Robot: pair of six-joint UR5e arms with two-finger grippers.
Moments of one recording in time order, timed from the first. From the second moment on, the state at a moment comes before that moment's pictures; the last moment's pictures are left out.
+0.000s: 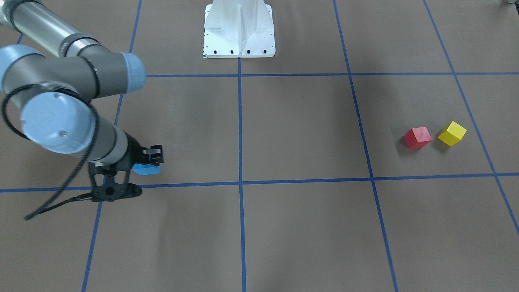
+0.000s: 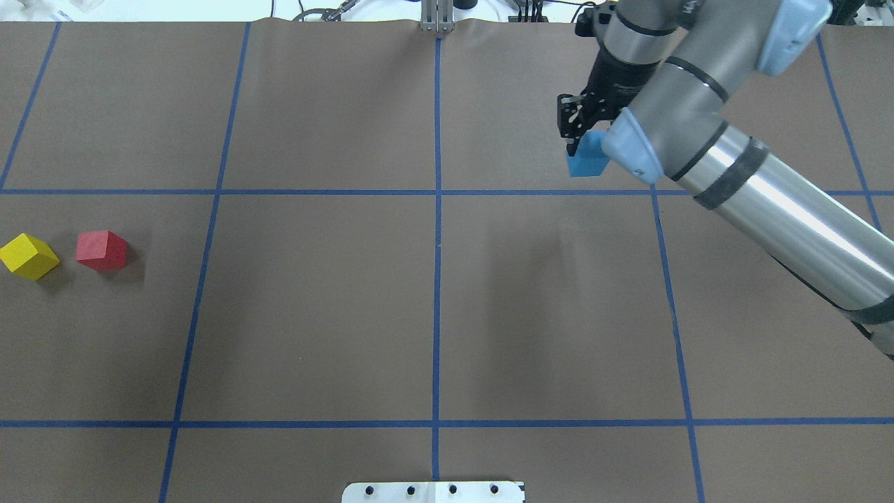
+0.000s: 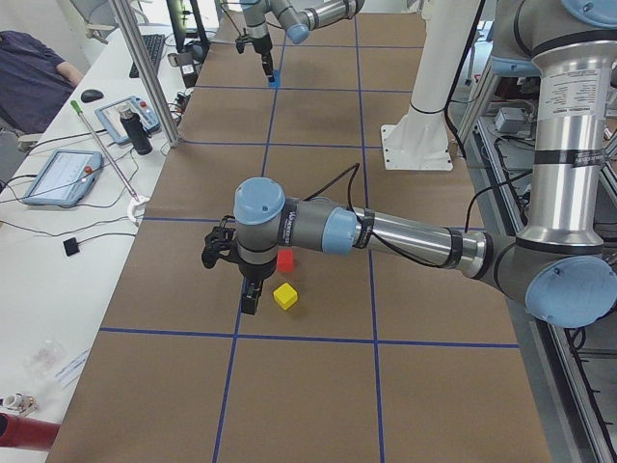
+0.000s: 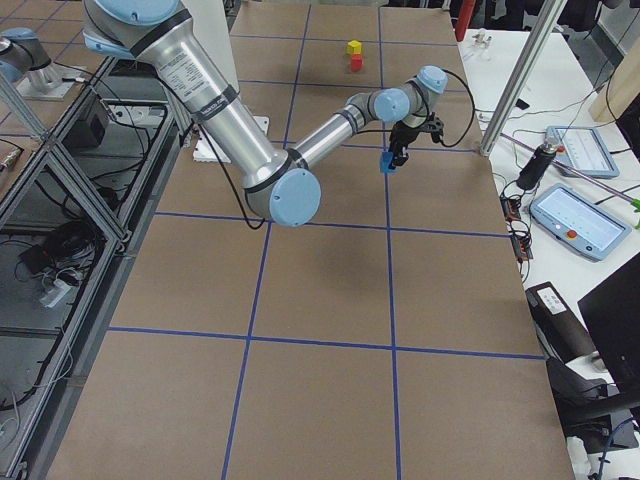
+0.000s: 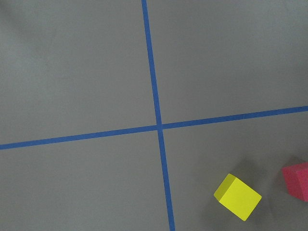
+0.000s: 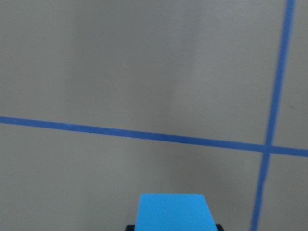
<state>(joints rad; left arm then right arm) -1.59 -1.55 -1.80 -1.55 -2.31 0.01 0.91 -0.74 1.37 -1.79 2.29 0.67</state>
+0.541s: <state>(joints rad) -1.59 -1.55 -1.80 -1.55 -2.31 0.01 0.76 -0.45 1.00 -1.64 2.18 0.83</state>
